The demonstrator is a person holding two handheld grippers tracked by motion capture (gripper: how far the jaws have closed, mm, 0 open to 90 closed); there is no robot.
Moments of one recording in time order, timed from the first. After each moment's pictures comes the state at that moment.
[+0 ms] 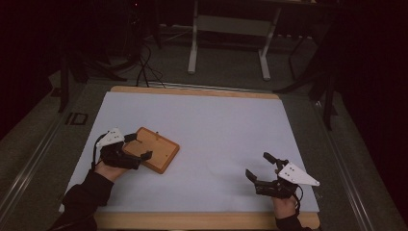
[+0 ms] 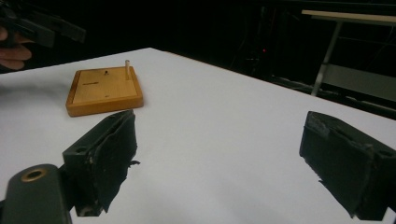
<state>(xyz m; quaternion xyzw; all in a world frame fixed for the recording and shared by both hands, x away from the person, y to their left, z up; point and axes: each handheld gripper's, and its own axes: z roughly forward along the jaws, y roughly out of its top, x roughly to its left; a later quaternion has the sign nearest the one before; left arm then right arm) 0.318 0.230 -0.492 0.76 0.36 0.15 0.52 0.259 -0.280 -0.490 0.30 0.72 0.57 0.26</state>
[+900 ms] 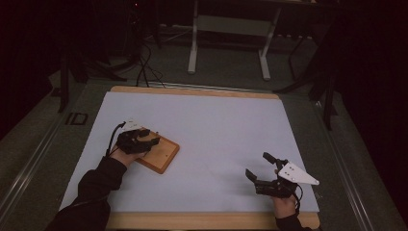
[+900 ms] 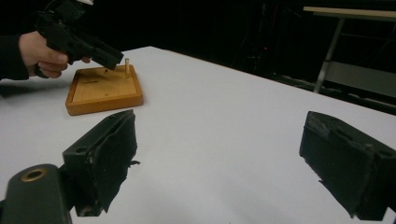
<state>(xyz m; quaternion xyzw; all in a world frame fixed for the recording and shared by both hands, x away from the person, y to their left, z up) 0.376 0.205 -0.517 0.78 0.41 0.17 0.44 0.262 -0.281 -0.493 0.30 0.72 0.57 0.25</state>
